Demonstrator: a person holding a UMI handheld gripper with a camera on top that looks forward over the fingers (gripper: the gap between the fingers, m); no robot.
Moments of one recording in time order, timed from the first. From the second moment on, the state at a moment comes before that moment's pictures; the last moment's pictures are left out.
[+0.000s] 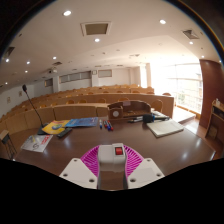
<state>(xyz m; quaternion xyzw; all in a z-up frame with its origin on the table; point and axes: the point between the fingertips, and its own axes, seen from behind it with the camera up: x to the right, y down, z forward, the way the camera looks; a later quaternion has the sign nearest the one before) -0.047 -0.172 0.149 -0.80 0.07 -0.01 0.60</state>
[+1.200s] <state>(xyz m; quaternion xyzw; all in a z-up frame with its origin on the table) -0.063 -0.467 0.165 -0.86 0.04 -0.08 0.51</state>
